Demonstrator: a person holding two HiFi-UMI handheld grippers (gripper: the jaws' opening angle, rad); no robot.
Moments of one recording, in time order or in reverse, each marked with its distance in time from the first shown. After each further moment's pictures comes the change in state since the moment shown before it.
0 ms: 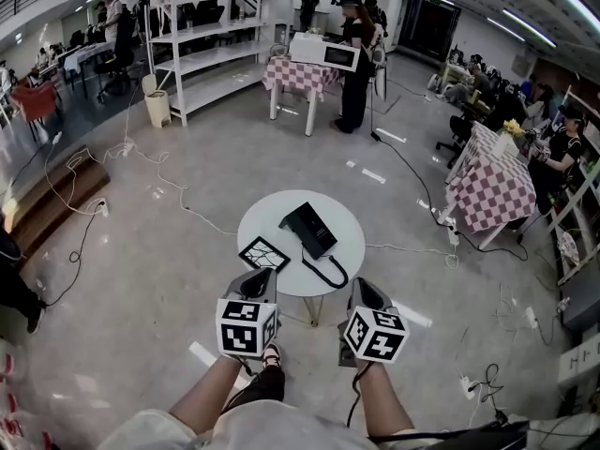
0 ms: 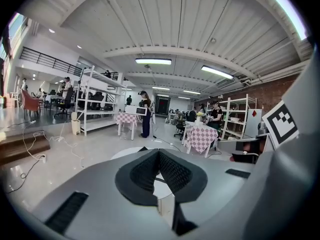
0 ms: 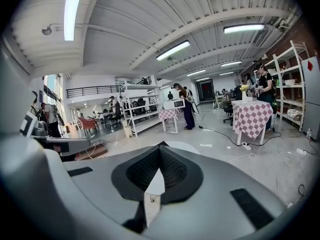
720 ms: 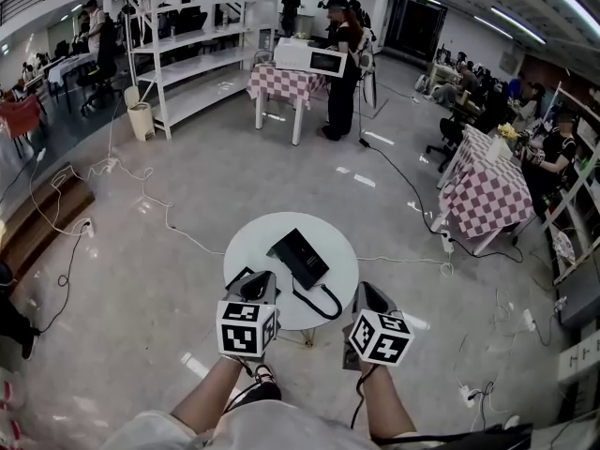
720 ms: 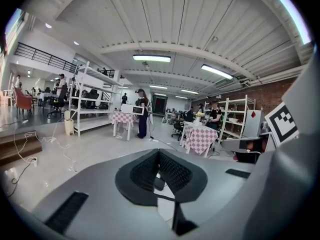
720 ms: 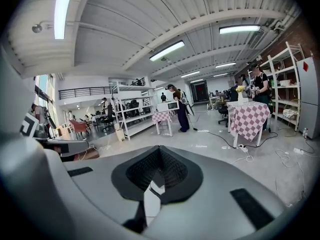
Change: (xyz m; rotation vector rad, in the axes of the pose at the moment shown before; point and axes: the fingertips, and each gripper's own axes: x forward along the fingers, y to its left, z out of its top) left arm 0.087 0.025 0.035 -0.005 0.013 -0.048; right arm 0.068 -0.032 0.041 0.027 -0.014 -0.067
